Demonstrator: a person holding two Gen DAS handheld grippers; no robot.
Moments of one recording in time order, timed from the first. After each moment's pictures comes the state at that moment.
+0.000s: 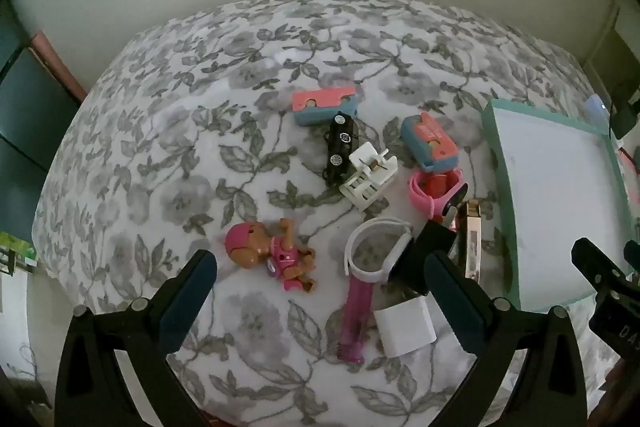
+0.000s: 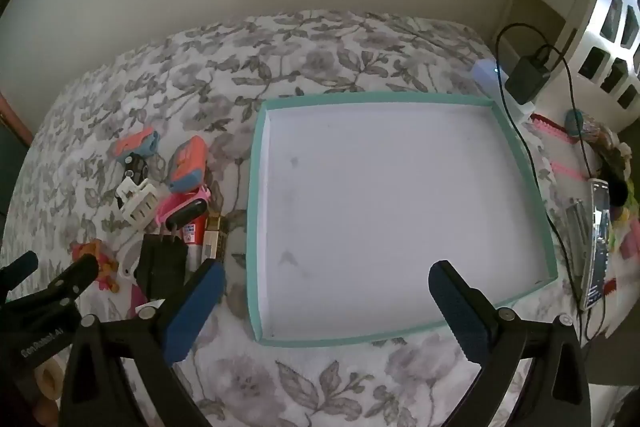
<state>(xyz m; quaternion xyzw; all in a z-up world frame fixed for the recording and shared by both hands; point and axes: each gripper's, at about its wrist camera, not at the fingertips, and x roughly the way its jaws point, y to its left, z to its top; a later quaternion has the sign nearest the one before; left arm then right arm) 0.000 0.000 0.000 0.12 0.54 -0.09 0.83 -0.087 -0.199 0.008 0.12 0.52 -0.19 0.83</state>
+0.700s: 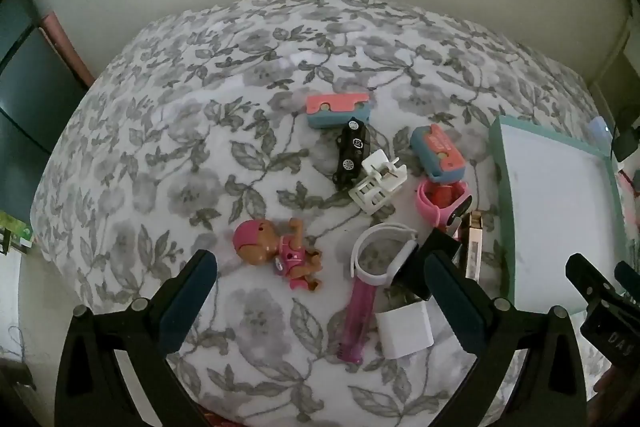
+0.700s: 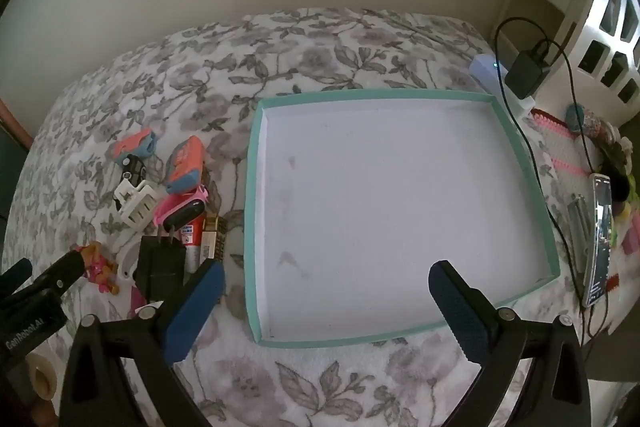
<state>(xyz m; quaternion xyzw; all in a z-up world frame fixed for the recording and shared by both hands) 0.000 0.006 0.007 0.09 0.54 -0.06 0.84 -0.086 -0.200 0.005 0.13 0.52 -0.19 0.82</state>
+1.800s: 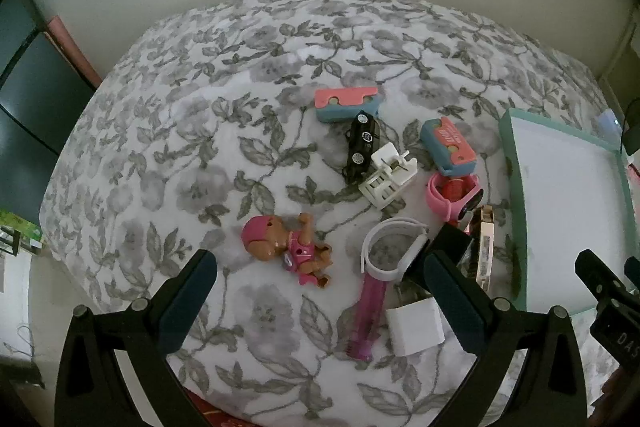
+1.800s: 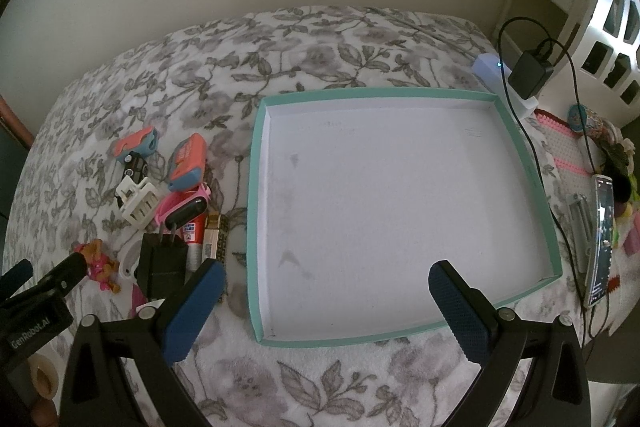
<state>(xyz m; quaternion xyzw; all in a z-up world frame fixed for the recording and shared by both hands) 0.001 0.007 0.004 0.11 0.54 -0.05 0.83 -0.086 -0.197 0.003 0.13 0.52 -0.19 0.82</state>
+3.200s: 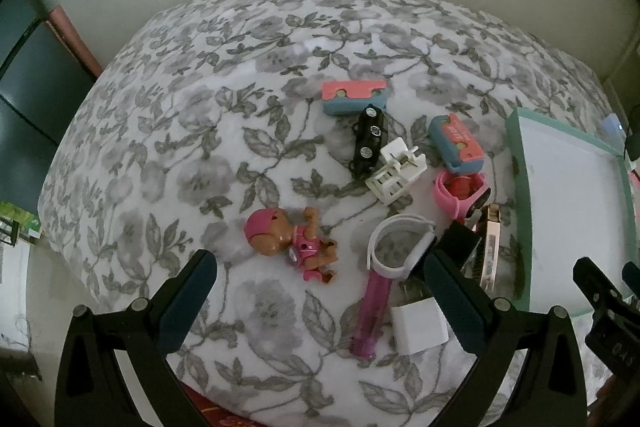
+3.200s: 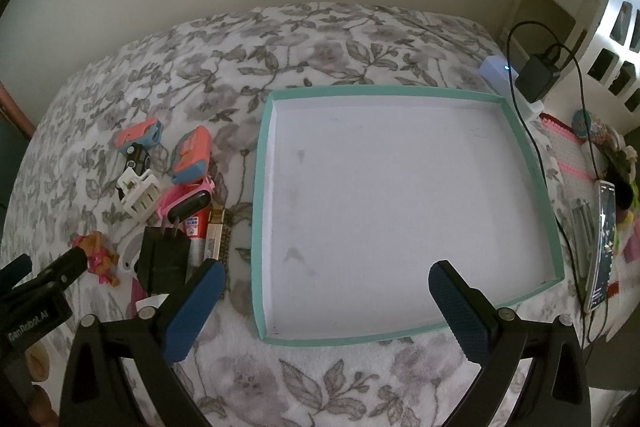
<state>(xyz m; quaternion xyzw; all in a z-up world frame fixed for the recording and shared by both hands) 0.004 0.016 -0.001 0.09 0.55 -0.04 0.83 -0.083 -0.192 0.000 0.12 0.53 -0.18 0.82</state>
